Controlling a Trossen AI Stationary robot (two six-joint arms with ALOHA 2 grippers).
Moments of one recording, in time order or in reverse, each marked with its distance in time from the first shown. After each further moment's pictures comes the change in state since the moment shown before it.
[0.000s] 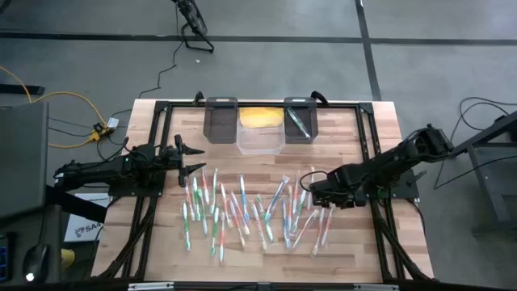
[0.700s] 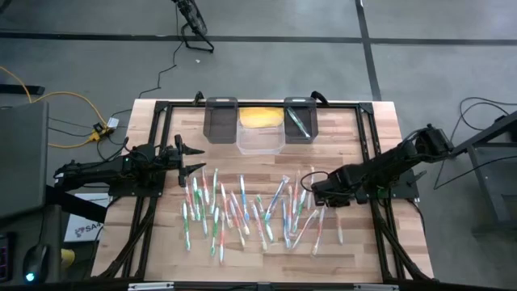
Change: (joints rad) left arm 0.000 0.000 0.000 0.000 0.000 0.000; right arm -0.017 -0.001 -0.045 0.031 0.030 -0.098
